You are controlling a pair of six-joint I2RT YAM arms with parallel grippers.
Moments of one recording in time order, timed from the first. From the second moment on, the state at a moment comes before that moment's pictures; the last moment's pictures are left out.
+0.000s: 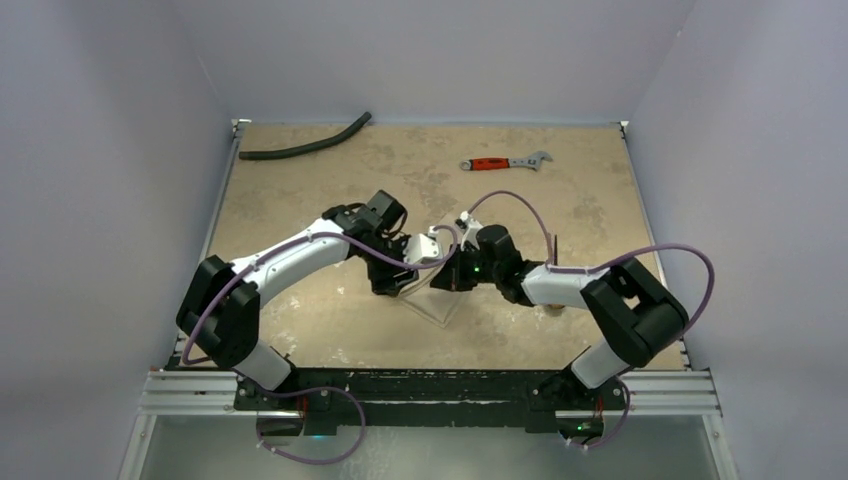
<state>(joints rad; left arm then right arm) -0.67 1.58 1.17 -0.81 0.38 0.67 0.62 1.54 0.60 0.32 -0.43 0.65</state>
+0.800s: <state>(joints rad) -0.73 1.67 1.06 -0.65 0.28 0.70 0.70 1.69 0.51 0.57 -0.45 0.75</state>
